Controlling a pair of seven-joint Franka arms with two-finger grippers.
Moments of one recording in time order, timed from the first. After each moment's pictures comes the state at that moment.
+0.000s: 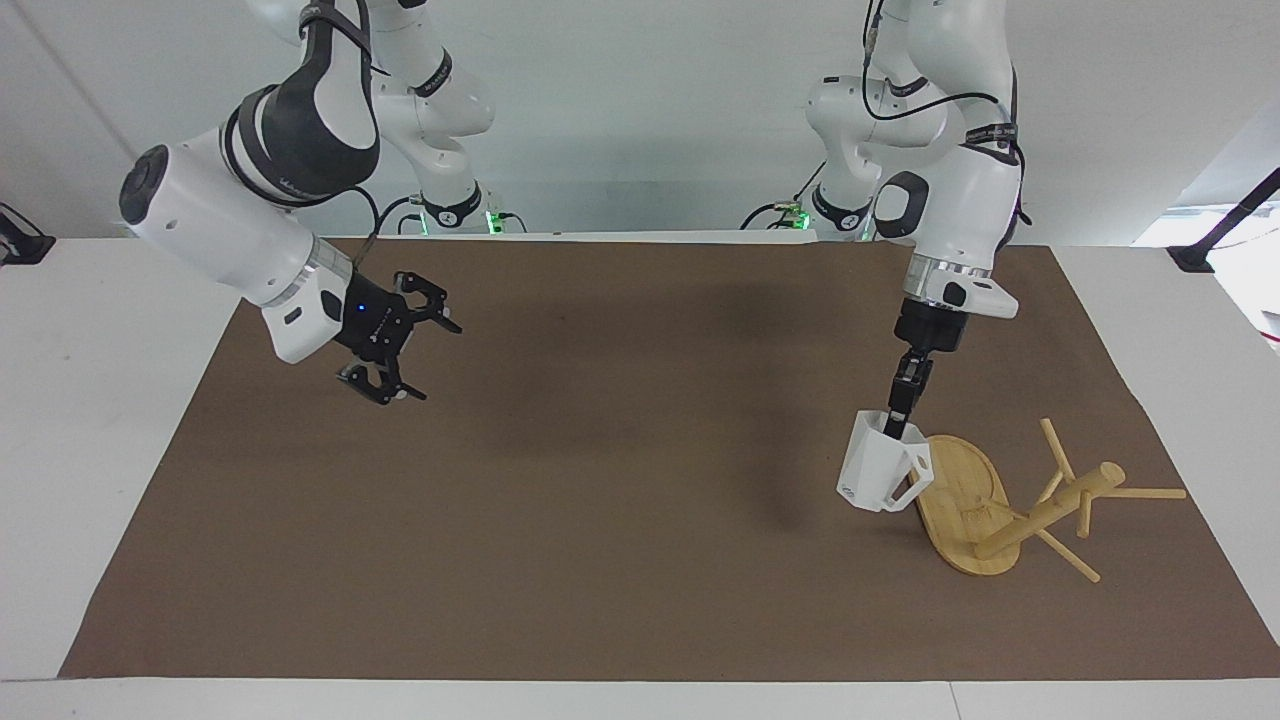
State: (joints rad) left arm -0.36 0.01 0.06 -2.23 -0.35 2.95 -0.79; right arm -0.02 0.16 0.03 -1.61 0.39 1.71 -1.06
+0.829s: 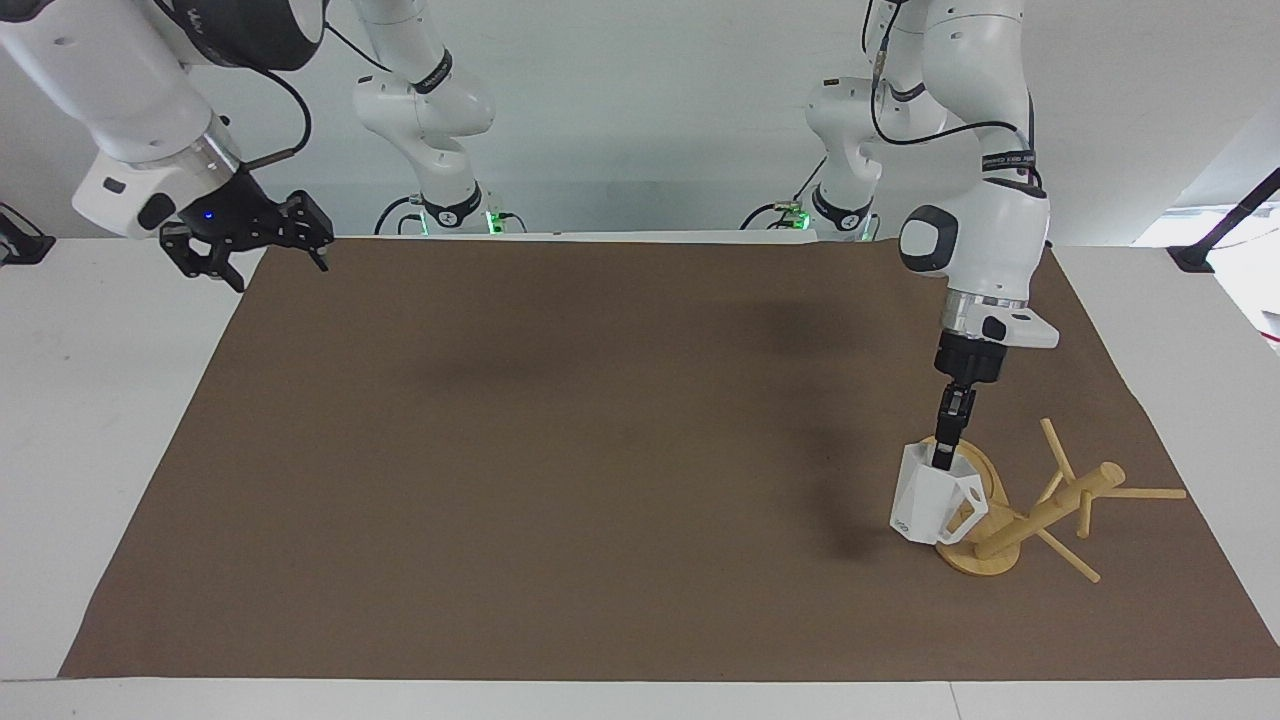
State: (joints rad) left arm -0.28 0.11 0.05 -2.18 -0.35 2.99 -0.73; right arm -0.04 0.10 -0.06 -1.35 -0.01 1.30 -0.34
